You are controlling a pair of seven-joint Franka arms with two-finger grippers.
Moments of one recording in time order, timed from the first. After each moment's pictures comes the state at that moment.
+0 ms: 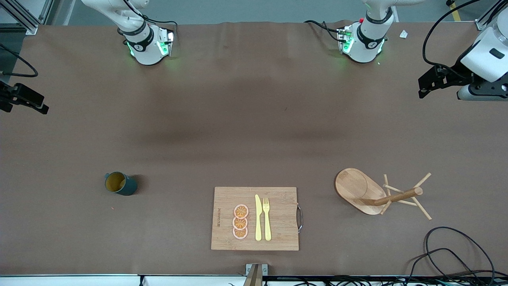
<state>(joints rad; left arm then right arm) -0.01 -0.05 -0.13 -1.57 0.02 1.53 -0.07 -0.04 0.03 -0.02 -1.48 0.00 1.53 0.01</state>
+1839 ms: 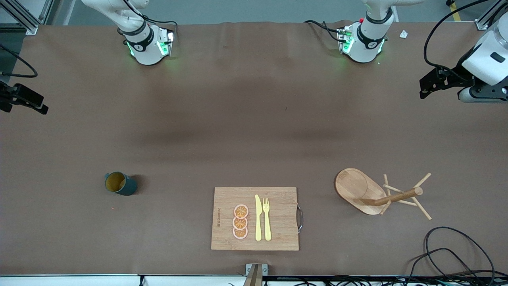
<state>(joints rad) 0.00 -0.04 -0.13 -1.58 0.02 1.52 -0.06 -0.04 0.04 -0.02 -1.48 0.00 1.53 -0.01</state>
